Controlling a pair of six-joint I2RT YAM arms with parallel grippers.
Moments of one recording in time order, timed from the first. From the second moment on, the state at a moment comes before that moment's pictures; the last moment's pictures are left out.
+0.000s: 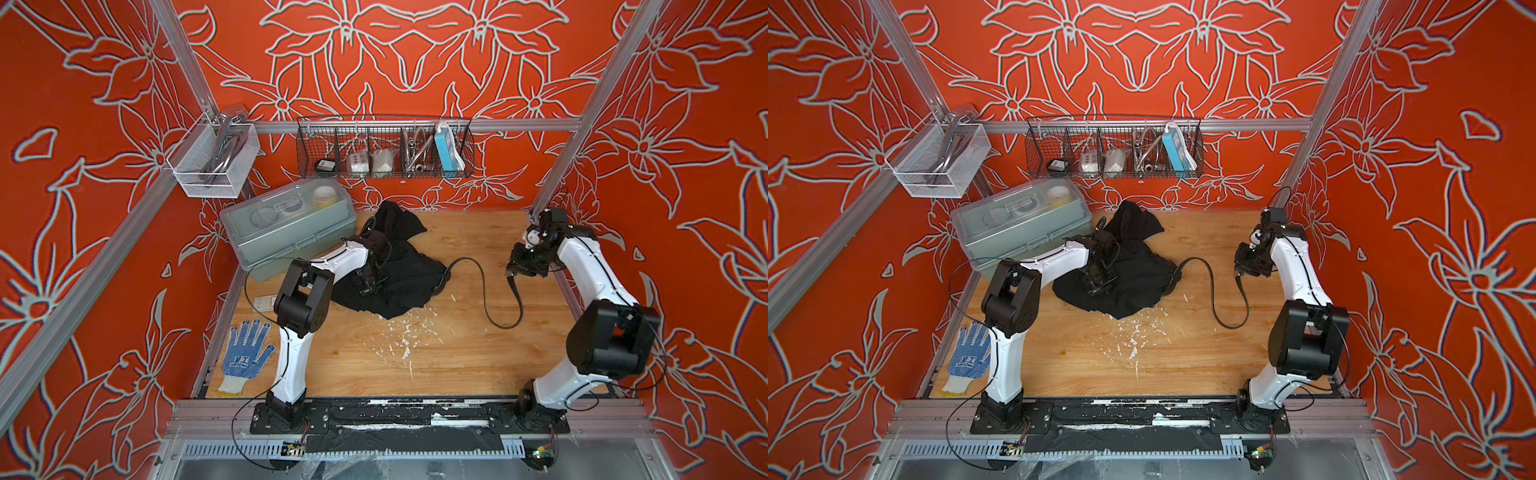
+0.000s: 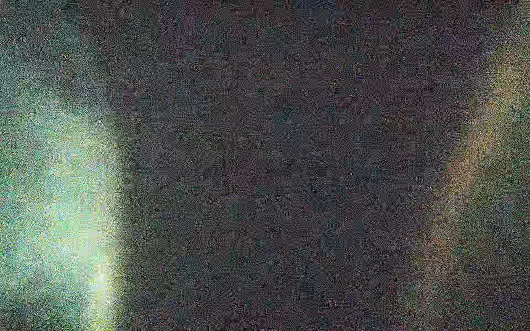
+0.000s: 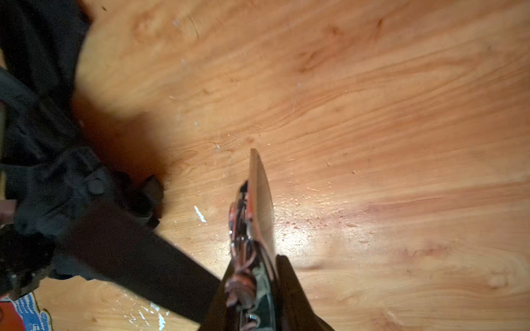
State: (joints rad) left arm -0.40 2.11 1.59 -0.95 0.10 -0.98; right arm -0.13 1.67 1.44 -1.05 -0.26 0.20
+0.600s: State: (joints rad) left arm -0.40 2.08 1.54 -0.95 0.08 -0.98; right arm -0.10 2.11 1.64 -0.90 -0.24 0.07
